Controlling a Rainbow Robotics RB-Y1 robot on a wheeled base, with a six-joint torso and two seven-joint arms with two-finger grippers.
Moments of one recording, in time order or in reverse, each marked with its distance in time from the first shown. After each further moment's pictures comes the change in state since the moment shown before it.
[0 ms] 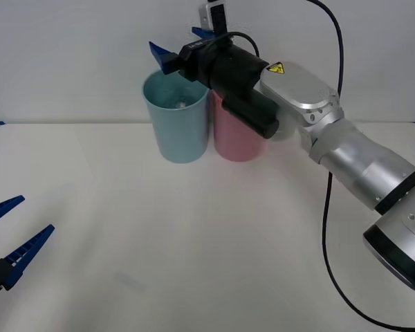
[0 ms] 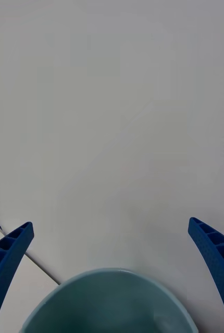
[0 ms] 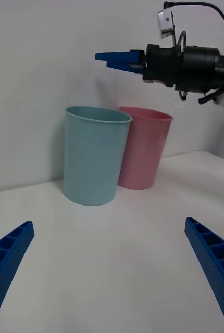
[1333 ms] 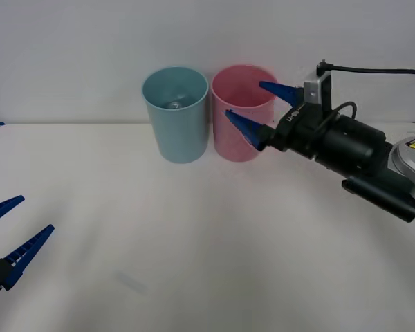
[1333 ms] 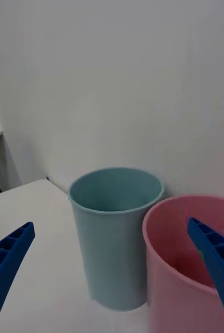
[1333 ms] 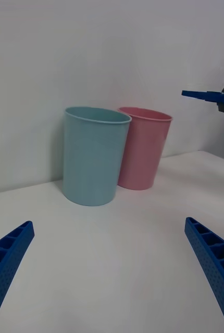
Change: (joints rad) right arm 0.652 -0.398 -0.251 -0.652 -0.039 -0.328 0.090; left arm 0.000 0.000 0.000 0.000 0.000 0.000 0.000
